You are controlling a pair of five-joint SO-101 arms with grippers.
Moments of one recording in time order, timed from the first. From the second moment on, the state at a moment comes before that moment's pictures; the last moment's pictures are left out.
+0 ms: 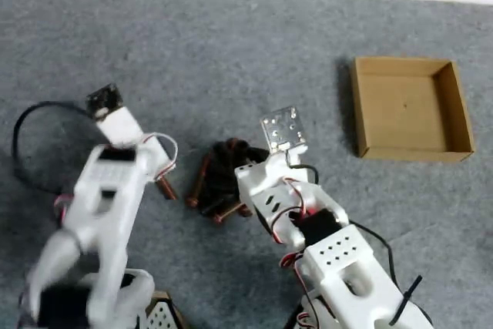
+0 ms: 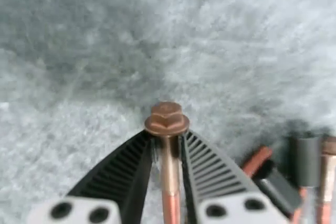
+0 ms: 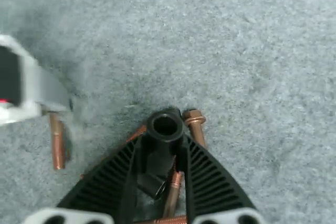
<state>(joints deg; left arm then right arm) -4.5 -22.2 53.5 42.5 39.1 -35.1 -51.3 68.8 23.1 -5.2</state>
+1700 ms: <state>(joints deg) -3.5 -102.5 95.8 21.3 39.1 -48.4 -62.9 95.3 -24.8 19.8</state>
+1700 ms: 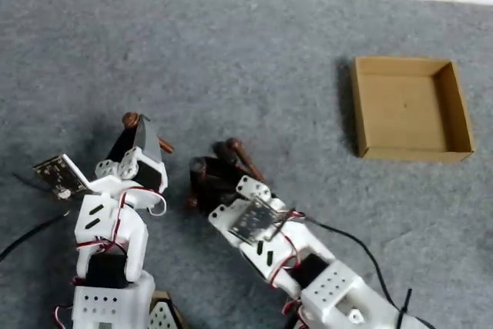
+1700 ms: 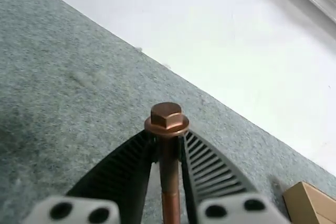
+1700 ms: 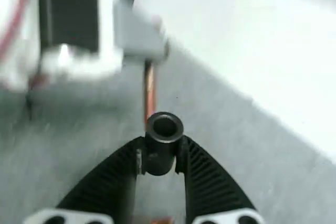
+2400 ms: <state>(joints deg) -2.0 -102.6 89.4 19.3 39.1 -43.1 -100.6 96.1 16.6 13.3</state>
